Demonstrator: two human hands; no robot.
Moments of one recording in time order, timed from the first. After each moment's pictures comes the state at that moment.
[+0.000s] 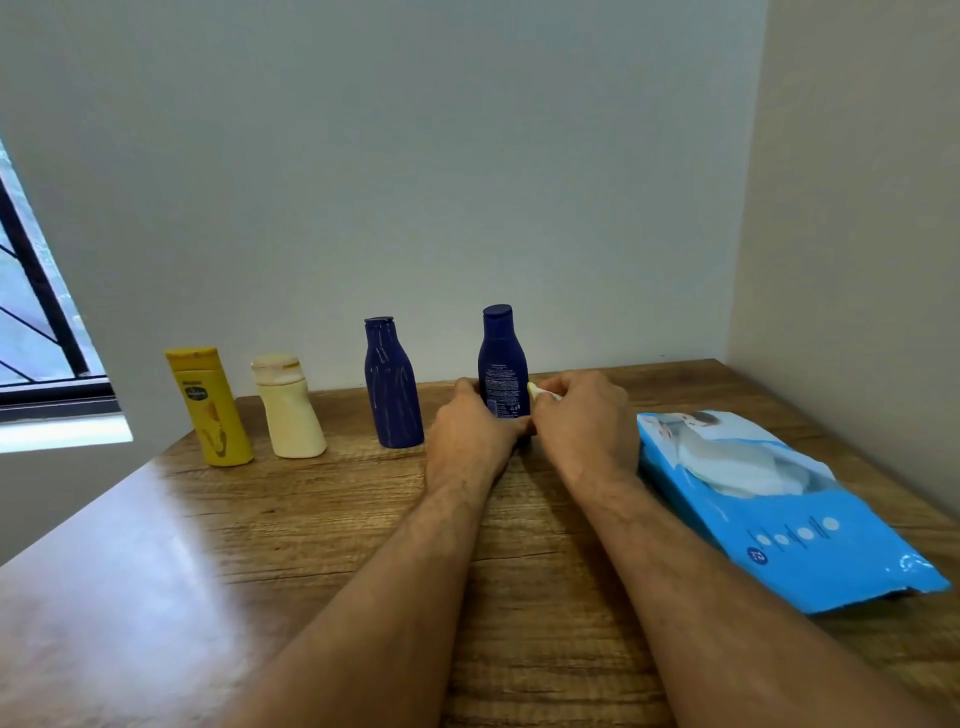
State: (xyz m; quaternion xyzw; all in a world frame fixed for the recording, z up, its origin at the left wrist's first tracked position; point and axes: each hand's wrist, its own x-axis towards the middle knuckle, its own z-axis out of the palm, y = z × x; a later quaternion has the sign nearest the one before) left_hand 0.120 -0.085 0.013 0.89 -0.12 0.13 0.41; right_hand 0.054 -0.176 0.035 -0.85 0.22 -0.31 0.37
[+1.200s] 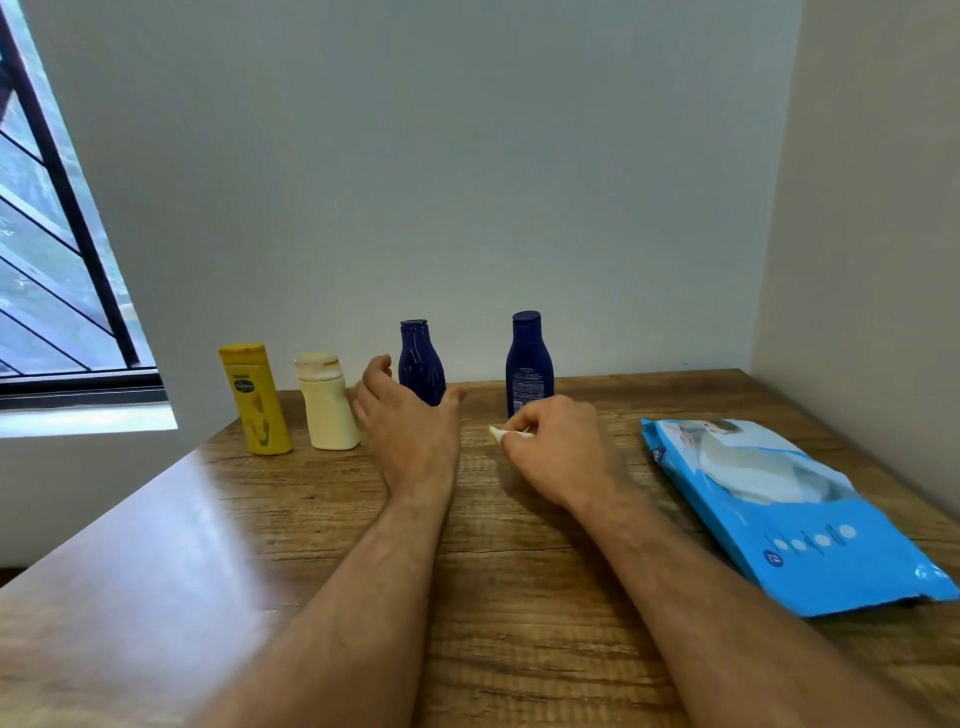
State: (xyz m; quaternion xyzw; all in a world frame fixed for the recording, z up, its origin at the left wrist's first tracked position) left_hand 0.123 -0.023 0.018 0.79 0.00 0.38 0.48; right_hand 0.044 -0.147 0.031 -0.92 0.07 -0.20 0.33
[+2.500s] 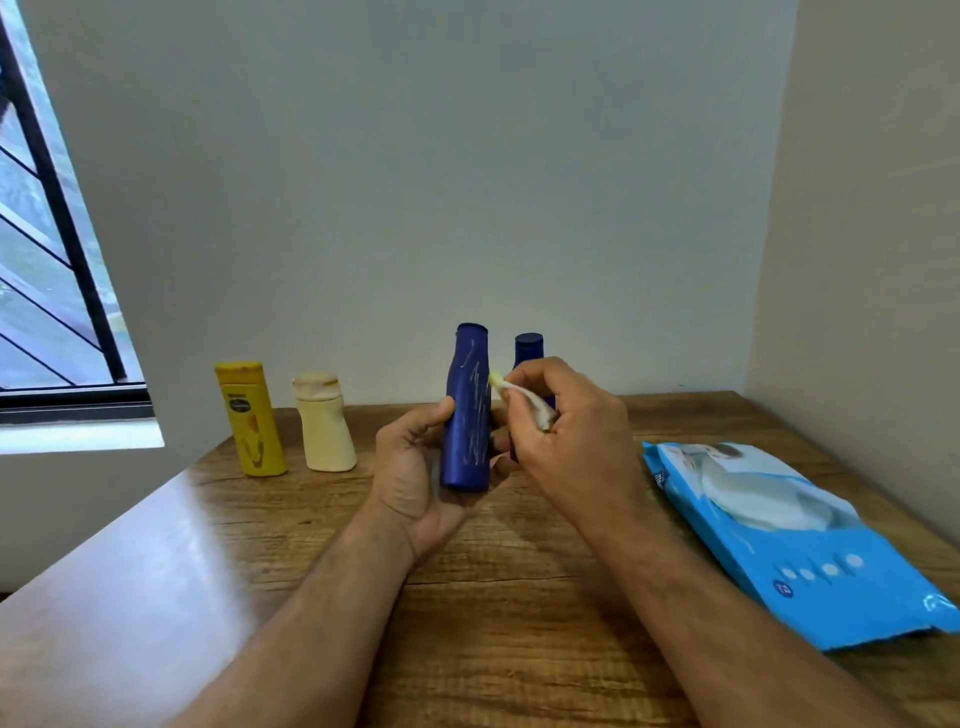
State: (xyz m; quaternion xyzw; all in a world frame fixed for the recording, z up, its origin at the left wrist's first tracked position) left_hand 0.086 -0.003 0.028 0.36 -0.16 -0.22 0.89; right_hand 0.026 -0.139 0.047 -0.80 -0.09 -0.44 0.38
